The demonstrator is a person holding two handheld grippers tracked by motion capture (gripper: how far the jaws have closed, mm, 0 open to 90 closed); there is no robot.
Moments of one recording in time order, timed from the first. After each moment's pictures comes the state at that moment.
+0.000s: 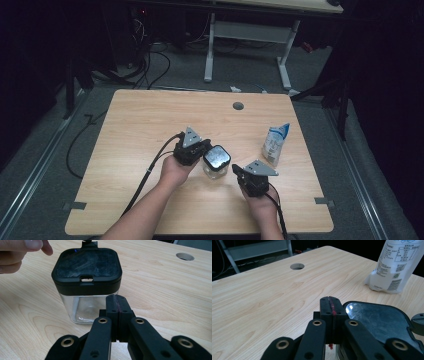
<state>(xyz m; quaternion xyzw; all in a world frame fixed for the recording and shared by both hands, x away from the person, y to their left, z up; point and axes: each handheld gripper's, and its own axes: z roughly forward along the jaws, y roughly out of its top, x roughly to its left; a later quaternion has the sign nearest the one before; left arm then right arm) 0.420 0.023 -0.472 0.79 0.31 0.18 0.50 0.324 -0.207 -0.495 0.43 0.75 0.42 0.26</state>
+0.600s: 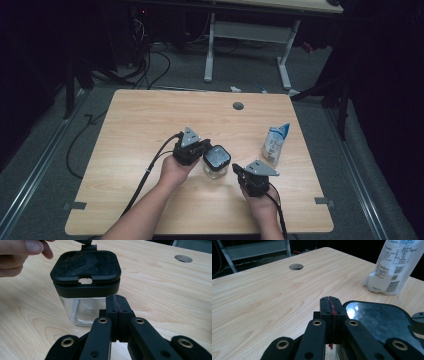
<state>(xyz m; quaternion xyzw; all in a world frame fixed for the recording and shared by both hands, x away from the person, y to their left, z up) 0.422 0.025 -0.473 0.78 0.31 0.17 0.51 0.324 -0.208 -0.493 0.43 0.75 0.43 0.26</state>
